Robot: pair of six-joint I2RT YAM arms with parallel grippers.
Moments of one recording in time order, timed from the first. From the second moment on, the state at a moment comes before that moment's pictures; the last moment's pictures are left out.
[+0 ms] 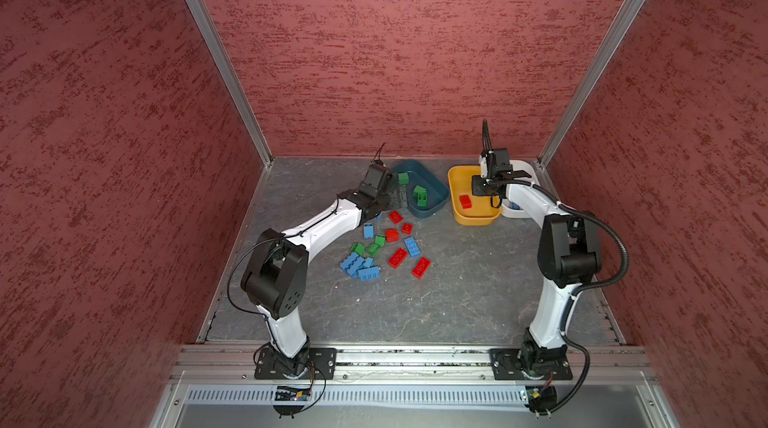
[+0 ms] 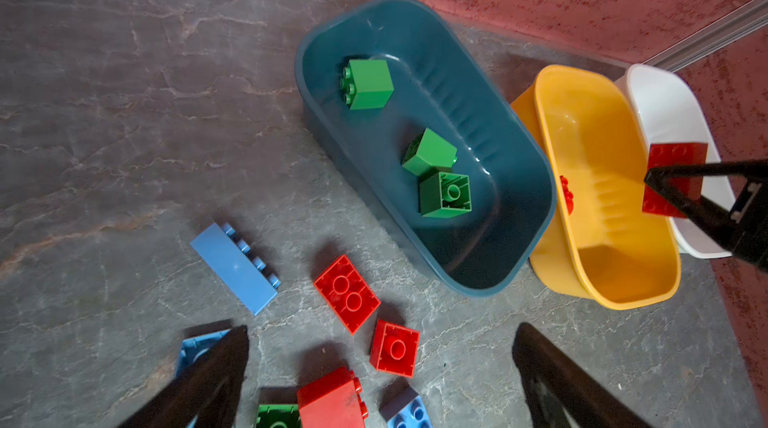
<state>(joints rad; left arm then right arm) -0.53 1.76 1.34 -0.35 -0.08 -0.55 0.11 2.01 1.61 -0.49 0.03 0.10</state>
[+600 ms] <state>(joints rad) -0.53 1.75 1.30 -0.41 -0.10 -0.57 0.18 1.90 1.51 -0.53 0.05 0.13</state>
